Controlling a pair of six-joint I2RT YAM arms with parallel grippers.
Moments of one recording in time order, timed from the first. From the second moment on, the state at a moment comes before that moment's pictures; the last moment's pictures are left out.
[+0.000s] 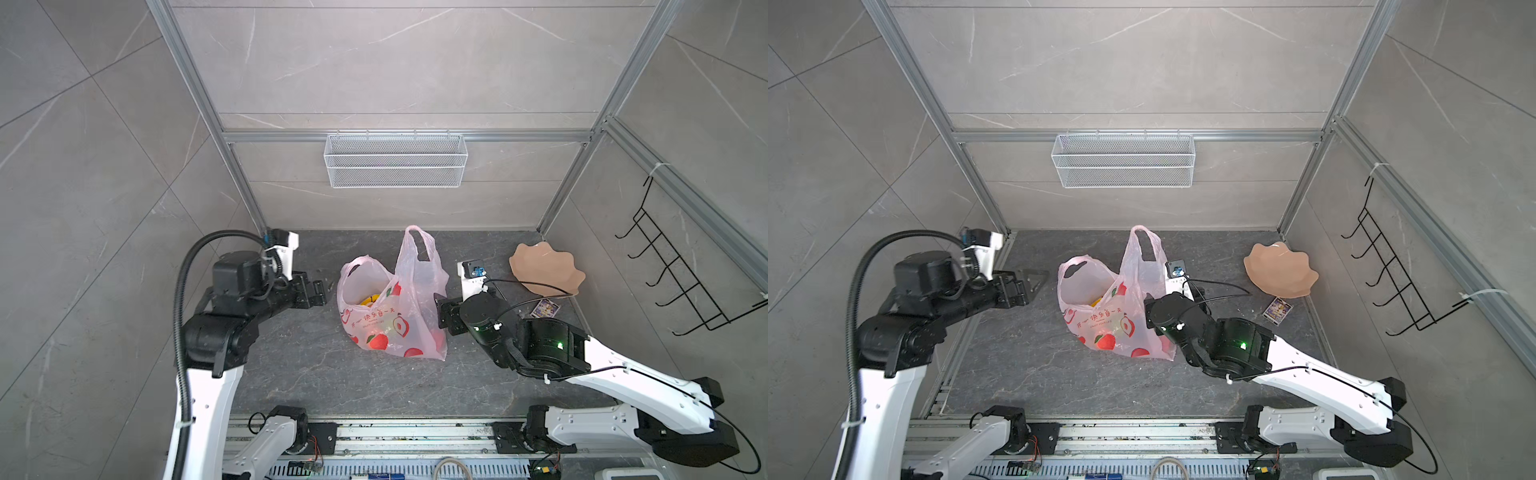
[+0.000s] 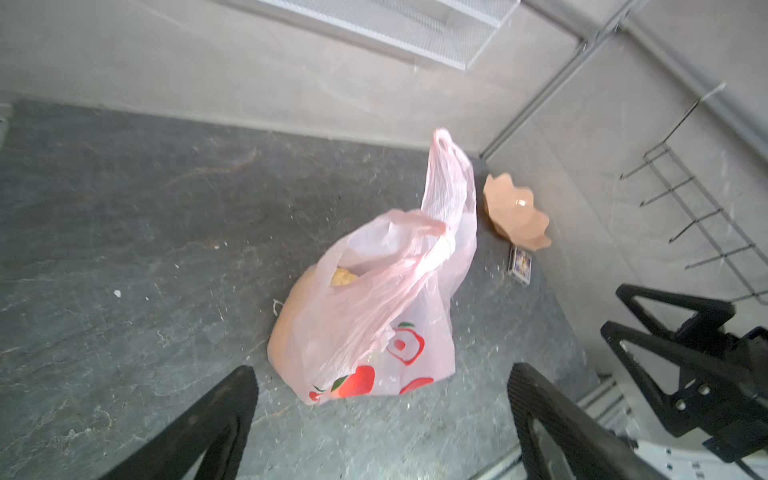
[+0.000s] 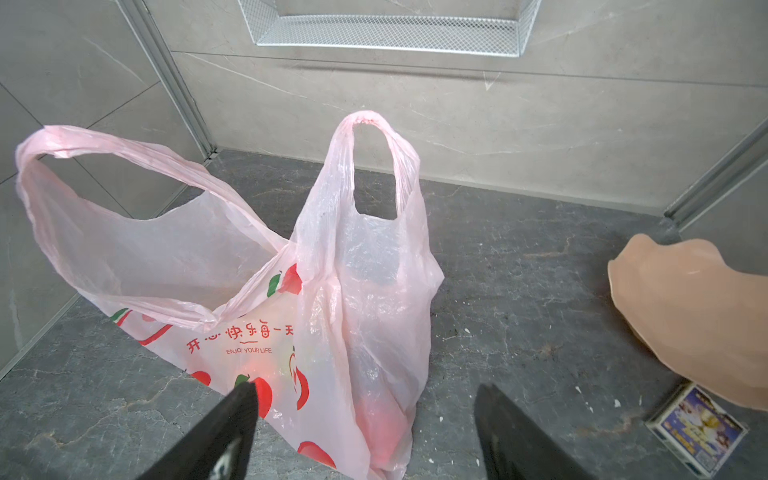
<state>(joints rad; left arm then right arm) -0.22 1.00 1.50 -1.07 0.39 -0.23 1.17 1.14 1.33 -0.81 0.77 0.52</state>
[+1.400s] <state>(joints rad) -0.47 1.24 1.44 -1.01 -0.09 -0.41 0.86 1.80 1.93 -0.84 0.58 0.62</state>
